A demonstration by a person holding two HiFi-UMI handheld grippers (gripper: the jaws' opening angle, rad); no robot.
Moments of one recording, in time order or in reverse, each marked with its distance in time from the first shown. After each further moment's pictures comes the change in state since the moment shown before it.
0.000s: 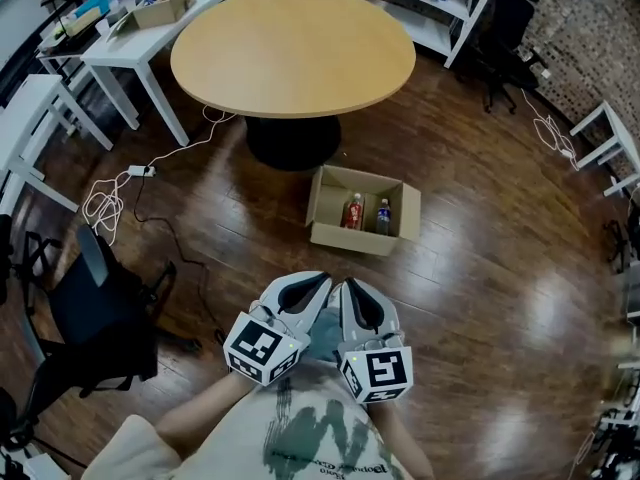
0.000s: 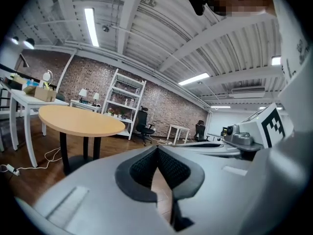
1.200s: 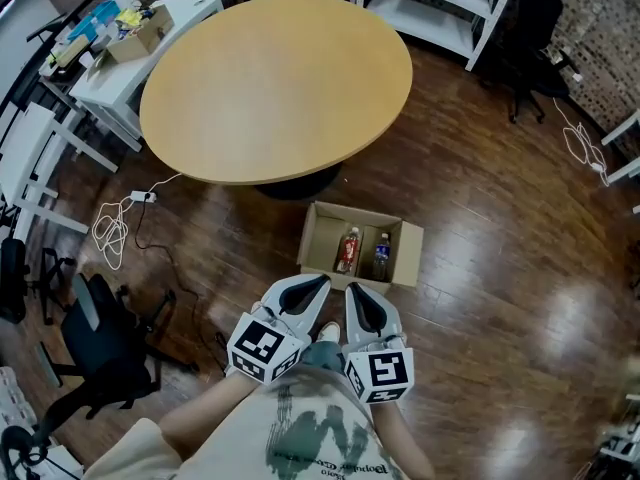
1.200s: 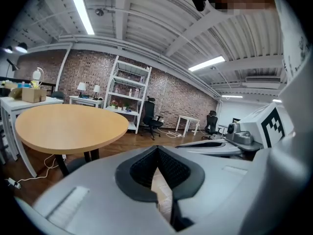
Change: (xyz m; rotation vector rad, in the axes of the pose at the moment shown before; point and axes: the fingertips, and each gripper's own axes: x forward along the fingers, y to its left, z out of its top) left arm 0.250 0.072 0.047 0.026 0.134 0.093; right arm 0.143 -0.223 0.040 0.103 0.059 0.063
